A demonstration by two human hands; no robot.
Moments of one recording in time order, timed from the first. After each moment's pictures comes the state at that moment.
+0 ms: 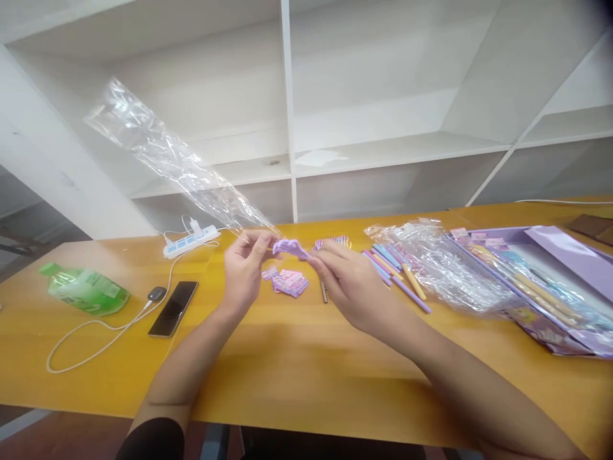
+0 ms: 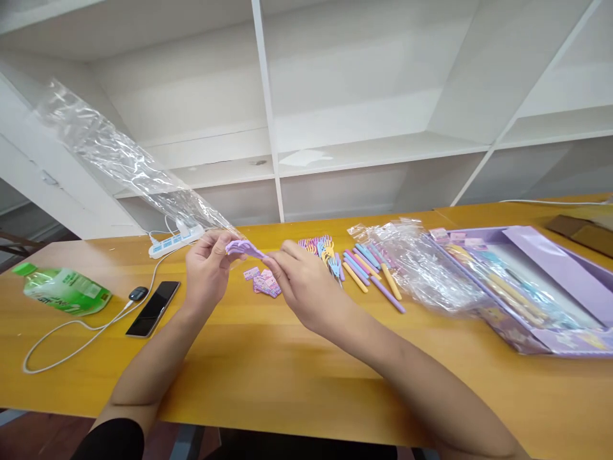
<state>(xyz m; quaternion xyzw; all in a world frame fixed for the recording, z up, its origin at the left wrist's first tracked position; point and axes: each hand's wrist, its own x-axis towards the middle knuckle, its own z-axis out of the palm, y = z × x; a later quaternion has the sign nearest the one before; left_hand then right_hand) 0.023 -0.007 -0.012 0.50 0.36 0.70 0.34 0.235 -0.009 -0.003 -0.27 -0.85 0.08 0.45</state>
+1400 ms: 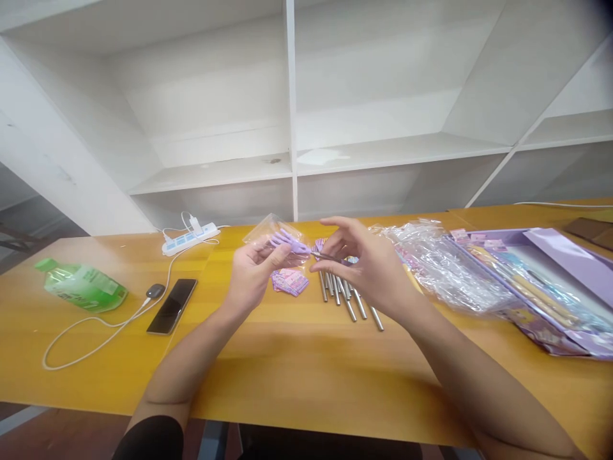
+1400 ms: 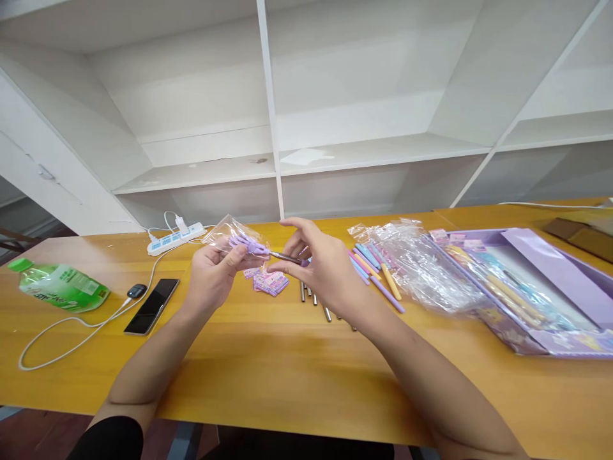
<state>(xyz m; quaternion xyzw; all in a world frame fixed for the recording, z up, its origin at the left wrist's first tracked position) 0.029 -0.020 -0.009 0.54 0.34 0.62 0.46 0.252 0.019 -0.005 -0.31 -0.78 0.26 0.47</state>
